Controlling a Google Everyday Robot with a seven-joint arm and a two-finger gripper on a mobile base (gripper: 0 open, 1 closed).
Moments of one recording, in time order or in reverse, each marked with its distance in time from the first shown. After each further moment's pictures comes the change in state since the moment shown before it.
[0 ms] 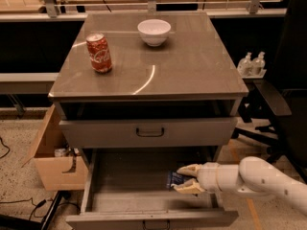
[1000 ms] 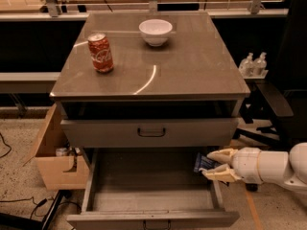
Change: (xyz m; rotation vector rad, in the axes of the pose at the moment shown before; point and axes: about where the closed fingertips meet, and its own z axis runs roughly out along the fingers) arm -0.050 -0.030 -0.138 0.125 0.031 0.074
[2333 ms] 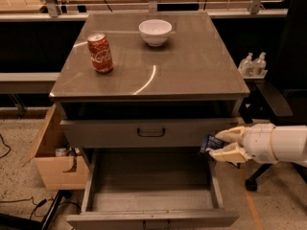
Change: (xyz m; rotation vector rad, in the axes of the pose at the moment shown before) arm -0.072 -0.025 -0.059 0.072 0.066 -0.007
